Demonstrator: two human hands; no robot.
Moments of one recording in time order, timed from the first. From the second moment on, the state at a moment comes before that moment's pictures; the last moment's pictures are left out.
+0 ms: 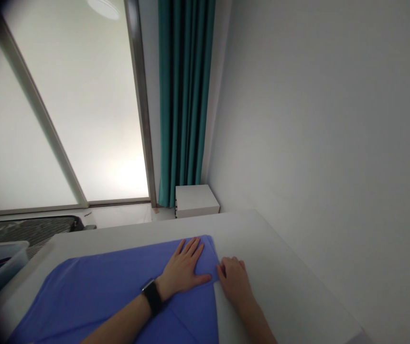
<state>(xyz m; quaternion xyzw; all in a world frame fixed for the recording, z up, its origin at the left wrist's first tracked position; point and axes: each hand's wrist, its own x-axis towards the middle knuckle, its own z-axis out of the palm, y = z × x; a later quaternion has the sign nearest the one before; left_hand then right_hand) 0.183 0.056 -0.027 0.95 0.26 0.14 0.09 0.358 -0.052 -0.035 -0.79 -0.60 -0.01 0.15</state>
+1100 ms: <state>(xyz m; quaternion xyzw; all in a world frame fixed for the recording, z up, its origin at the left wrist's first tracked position) 0.164 0.089 -0.027 0.95 0.31 0.11 0.03 0.308 0.005 -0.010 -0.70 -0.71 -0.03 0.09</state>
